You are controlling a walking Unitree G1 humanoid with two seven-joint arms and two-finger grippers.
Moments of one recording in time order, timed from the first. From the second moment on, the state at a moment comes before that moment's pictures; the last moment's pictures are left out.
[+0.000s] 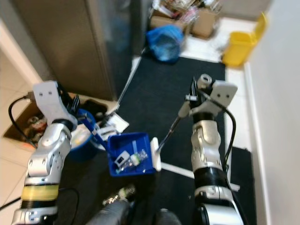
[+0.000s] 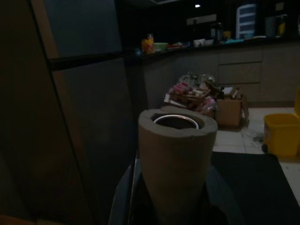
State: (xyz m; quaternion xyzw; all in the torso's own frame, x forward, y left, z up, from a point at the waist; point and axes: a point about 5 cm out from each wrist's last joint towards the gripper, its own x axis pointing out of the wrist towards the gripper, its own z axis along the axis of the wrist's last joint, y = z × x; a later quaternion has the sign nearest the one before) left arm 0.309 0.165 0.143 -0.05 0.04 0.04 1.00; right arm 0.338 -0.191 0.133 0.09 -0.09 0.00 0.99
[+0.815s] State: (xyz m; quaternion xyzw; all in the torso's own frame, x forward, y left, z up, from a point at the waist) left arm 0.308 0.163 0.141 -0.05 0.05 0.04 1.00; right arm 0.340 -0.186 0.134 0.10 -0.09 0.01 0.99
